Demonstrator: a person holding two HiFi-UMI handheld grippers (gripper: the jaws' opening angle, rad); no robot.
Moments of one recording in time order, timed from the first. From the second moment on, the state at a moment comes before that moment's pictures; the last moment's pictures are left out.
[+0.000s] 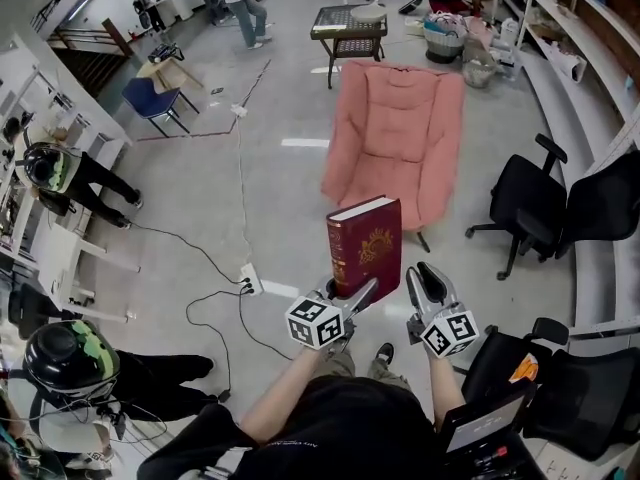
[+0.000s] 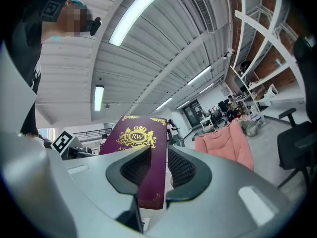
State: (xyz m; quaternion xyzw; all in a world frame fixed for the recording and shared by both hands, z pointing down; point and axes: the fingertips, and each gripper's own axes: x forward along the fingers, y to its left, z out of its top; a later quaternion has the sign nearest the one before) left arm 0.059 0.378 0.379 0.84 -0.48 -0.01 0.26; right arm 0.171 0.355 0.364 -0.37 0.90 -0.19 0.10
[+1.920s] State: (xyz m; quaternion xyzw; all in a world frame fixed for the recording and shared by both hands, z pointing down) left arm 0.020 -0.017 0.392 0.82 -0.47 -0.04 0.32; right arm 0.130 -0.033 0.402 -0.33 0.91 -0.24 0.08
